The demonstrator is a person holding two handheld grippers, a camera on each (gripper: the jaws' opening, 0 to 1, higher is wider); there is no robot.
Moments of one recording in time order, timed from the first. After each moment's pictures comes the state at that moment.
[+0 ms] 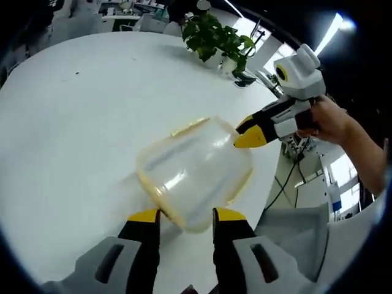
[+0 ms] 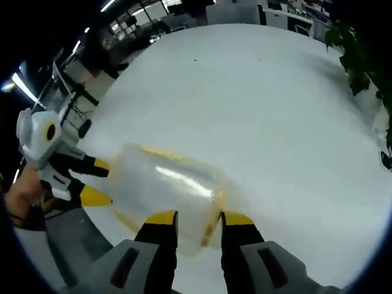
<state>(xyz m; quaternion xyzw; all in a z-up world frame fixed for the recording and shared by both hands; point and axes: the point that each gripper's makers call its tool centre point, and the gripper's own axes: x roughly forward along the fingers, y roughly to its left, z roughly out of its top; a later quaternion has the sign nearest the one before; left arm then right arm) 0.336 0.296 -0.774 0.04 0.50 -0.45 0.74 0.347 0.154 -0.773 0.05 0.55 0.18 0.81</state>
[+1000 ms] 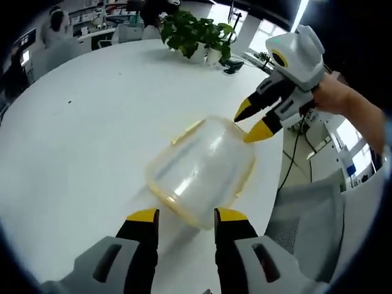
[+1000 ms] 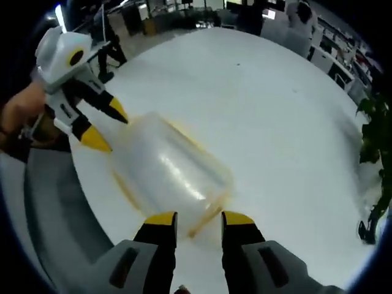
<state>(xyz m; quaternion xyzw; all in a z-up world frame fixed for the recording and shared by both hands) 0.351 0.308 -0.765 0.15 0.45 -0.49 0.73 0.338 0.157 -0.766 -0.15 0.52 0.28 0.79</state>
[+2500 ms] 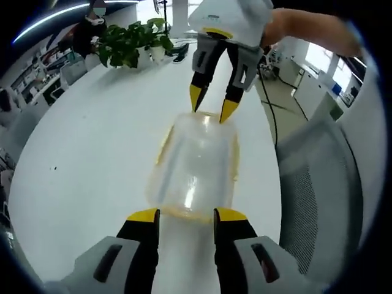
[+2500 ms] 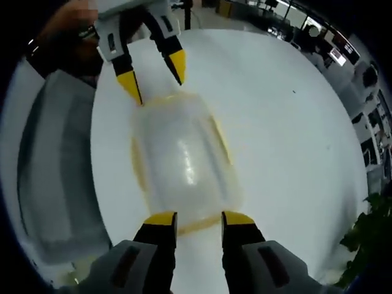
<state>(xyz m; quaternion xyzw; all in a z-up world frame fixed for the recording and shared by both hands) 0.356 0.300 -0.749 0.32 0.34 -0.60 0.65 0.338 0.169 -0.764 -0.33 0.48 0.42 0.69</state>
